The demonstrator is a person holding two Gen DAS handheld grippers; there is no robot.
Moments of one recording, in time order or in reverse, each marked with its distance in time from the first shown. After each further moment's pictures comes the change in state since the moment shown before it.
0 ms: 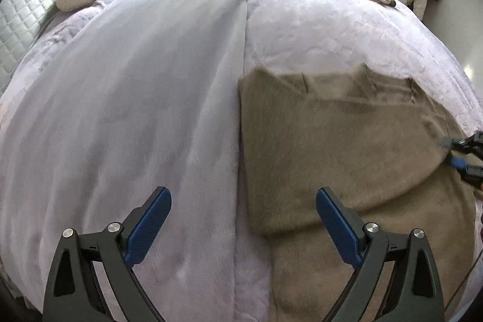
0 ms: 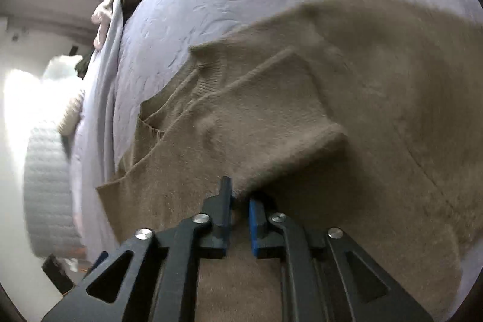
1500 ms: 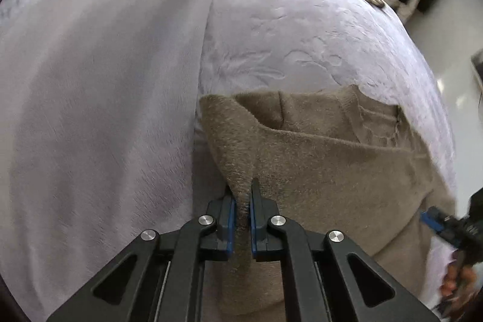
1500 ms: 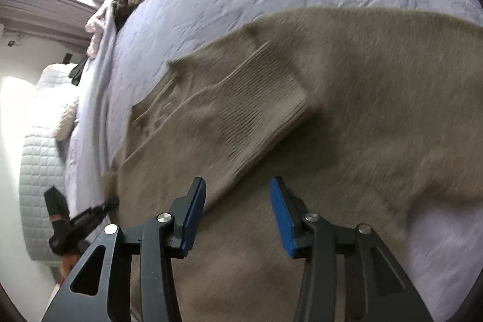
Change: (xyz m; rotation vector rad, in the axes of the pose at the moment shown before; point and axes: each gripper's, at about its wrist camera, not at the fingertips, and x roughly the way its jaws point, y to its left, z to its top) left arm 0.071 -0.004 0.063 -0.048 0.163 -0.268; right arm -0.050 -0.021 -0.022 -0.036 -0.019 -0.067
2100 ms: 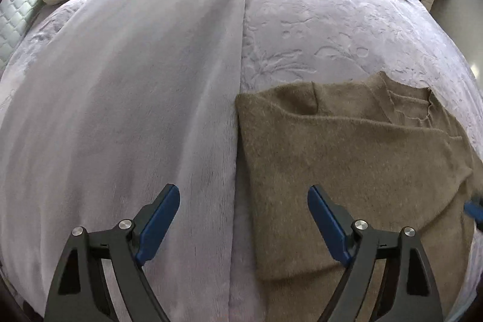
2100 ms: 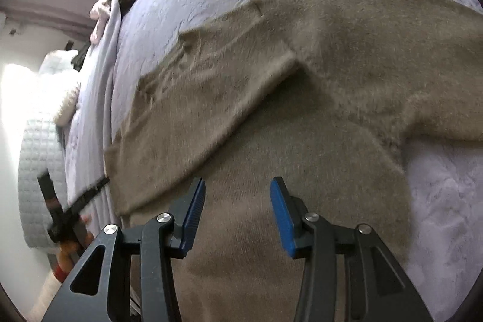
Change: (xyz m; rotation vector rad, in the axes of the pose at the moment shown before) left arm -0.027 -0.007 -0.027 0.018 -0.043 0.254; right arm -0.008 0.000 -0.015 0.034 -0.001 0.003
